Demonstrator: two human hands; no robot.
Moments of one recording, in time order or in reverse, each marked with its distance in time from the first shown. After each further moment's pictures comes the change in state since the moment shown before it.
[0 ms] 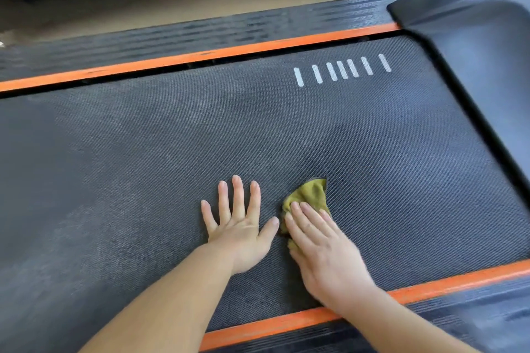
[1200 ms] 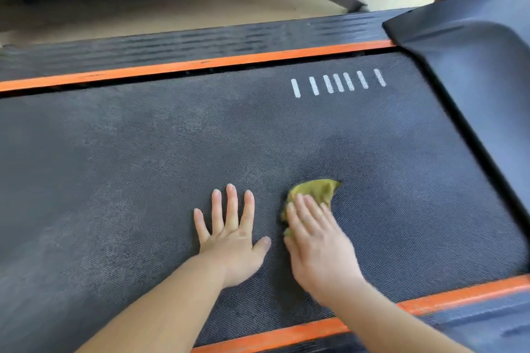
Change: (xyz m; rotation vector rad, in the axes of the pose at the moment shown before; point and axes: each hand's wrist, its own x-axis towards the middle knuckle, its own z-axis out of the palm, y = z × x) left_hand 0.000 0.000 0.001 0.029 0.011 0.010; right_hand 0.026 0.006 -0.002 -0.027 0.053 0.165
